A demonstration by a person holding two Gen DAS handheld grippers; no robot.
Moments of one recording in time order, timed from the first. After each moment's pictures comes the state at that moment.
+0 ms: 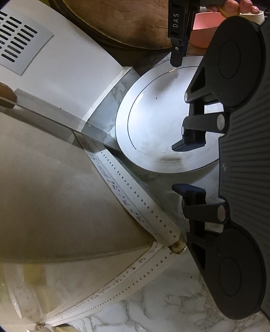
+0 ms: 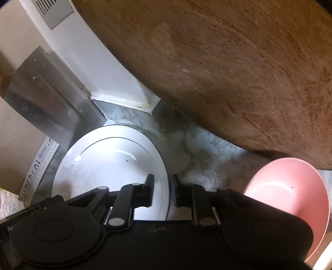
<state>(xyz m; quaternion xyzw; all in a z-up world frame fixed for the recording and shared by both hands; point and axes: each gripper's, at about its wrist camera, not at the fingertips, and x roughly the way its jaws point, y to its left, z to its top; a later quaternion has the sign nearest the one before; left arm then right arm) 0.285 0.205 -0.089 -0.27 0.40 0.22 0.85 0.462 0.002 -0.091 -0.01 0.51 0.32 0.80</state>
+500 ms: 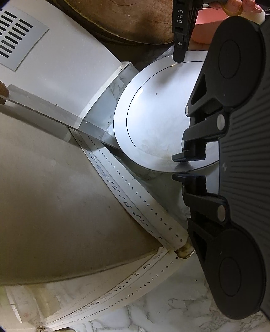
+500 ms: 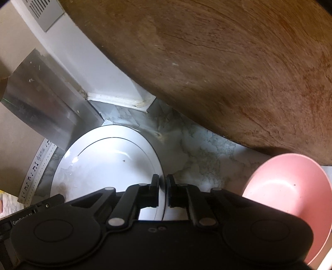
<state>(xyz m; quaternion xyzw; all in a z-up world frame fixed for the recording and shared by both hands) 0.294 0.210 -0.095 -0.27 0.41 0.22 0.84 0.461 -0.001 -0.095 0.00 0.51 0.32 0.80</state>
